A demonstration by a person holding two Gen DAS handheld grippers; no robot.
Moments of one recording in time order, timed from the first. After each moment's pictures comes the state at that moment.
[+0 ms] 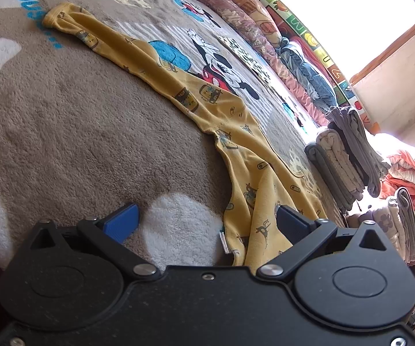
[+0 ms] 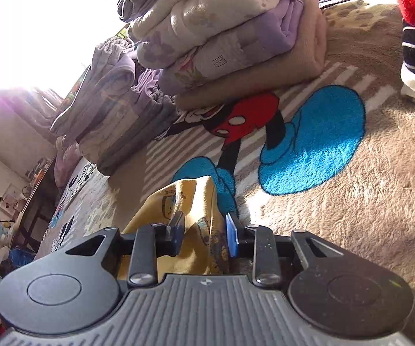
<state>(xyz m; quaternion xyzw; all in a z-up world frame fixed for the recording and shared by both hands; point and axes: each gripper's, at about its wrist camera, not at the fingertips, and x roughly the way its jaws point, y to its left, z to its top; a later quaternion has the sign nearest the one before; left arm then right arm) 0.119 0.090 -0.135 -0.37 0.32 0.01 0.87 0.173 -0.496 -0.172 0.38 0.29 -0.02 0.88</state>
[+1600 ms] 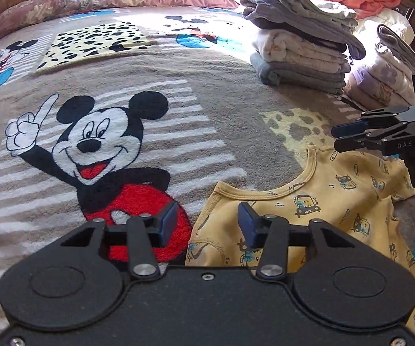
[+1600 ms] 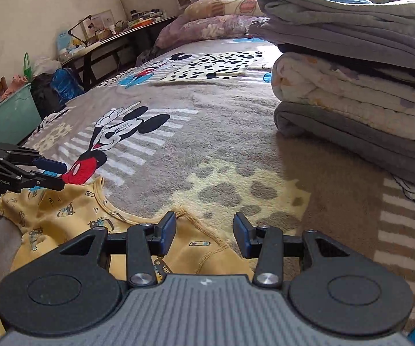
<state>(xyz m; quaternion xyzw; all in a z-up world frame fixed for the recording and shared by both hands) 0.390 0.077 -0.097 0.05 0.42 -0.27 0.86 0.369 -0.274 -0.109 0.04 0.37 0.26 0.89</state>
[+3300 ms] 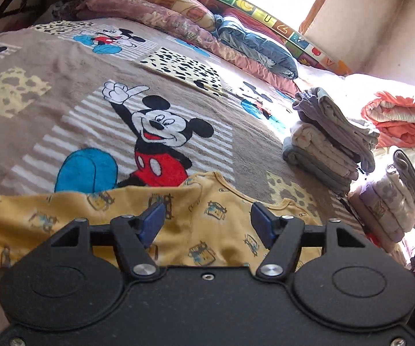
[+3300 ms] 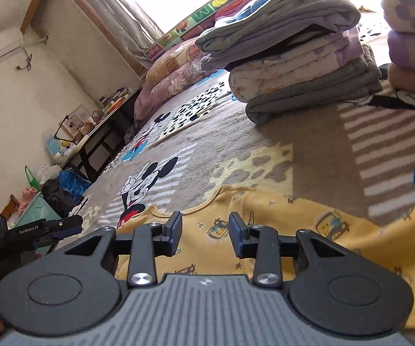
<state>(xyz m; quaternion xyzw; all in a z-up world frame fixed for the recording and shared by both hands) 0.235 0.113 -0.059 -0.22 0.34 -0.10 0.91 0.242 -0.317 -0.113 0.30 0.30 0.18 0.88</state>
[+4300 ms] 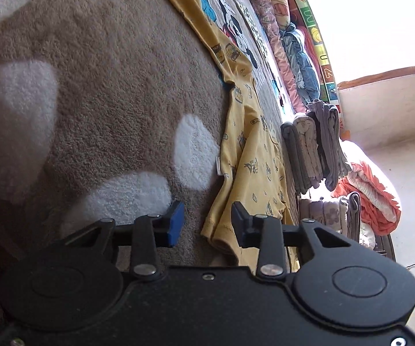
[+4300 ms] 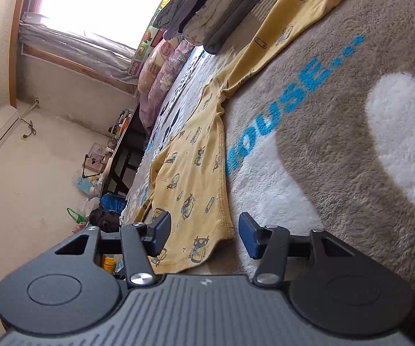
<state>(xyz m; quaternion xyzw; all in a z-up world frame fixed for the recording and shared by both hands) 0.068 0.115 -0.164 -0.52 0.37 -0.07 0.77 0.071 -0.308 -0.186 0.47 0.32 0.17 0.81</state>
